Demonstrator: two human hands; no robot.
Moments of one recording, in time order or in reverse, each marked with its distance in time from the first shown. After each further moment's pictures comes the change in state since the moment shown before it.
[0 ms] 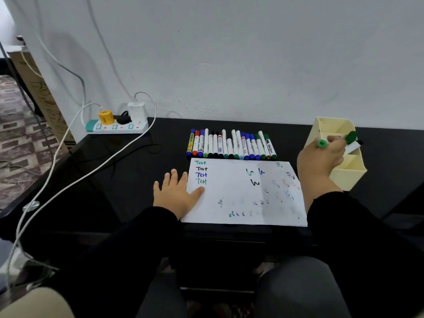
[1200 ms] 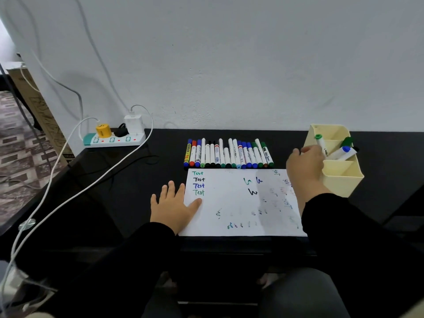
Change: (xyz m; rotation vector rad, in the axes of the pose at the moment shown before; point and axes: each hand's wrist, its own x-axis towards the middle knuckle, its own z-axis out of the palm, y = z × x) left_hand -0.002 0.003 -0.001 0.029 0.003 -0.006; right_hand 0.009 0.003 0.016 -0.082 -0.186 0.067
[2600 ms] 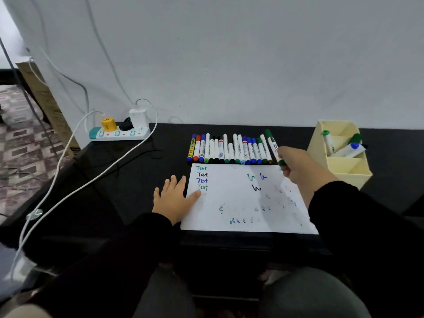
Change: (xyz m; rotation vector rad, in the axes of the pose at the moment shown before) left_hand 0.002 -0.004 -0.007 -0.202 -0.030 -0.023; right_hand -0.011 -0.029 0.003 0.169 -0.571 0.465
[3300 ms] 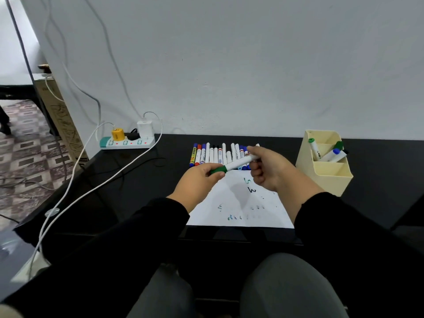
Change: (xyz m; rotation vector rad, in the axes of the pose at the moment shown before) left_hand -0.062 0.062 -0.057 -0.629 0.106 0.315; right_hand -0.081 0.004 0.009 0.252 -0.420 -0.104
